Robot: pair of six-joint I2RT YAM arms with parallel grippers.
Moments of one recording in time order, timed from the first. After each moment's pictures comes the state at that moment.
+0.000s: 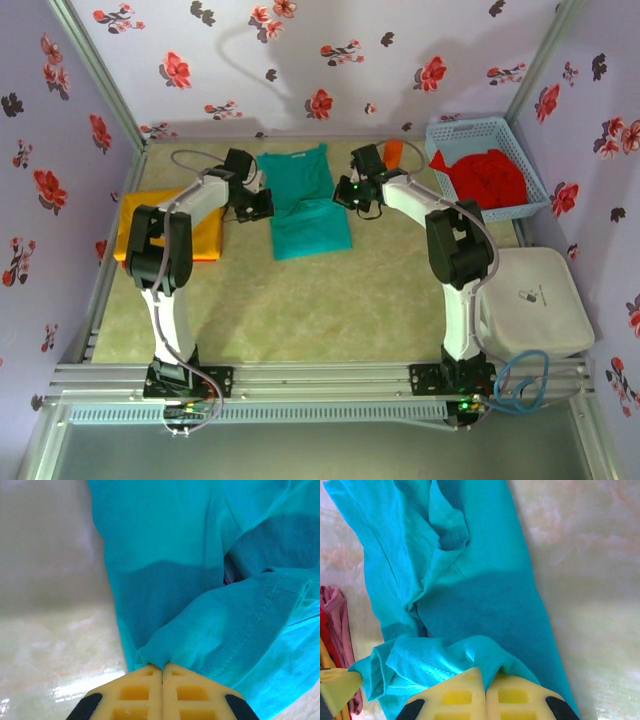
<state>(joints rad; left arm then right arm) -0.28 2.01 1.49 -0.66 0.35 -0.38 0.43 2.09 1.58 -0.43 -0.34 0.71</state>
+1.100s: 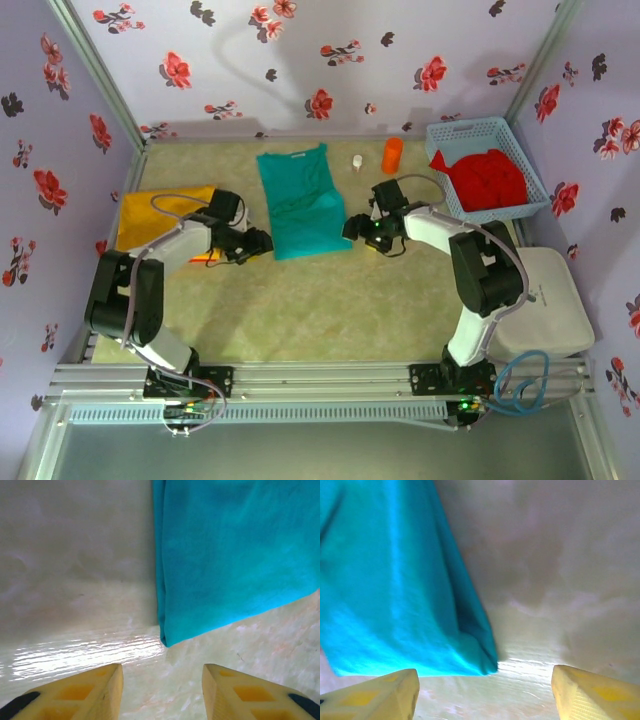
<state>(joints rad) -0.32 1.59 0.93 -0.50 0.41 -0.58 0.42 1.80 1.08 -0.39 -0.37 0.66</state>
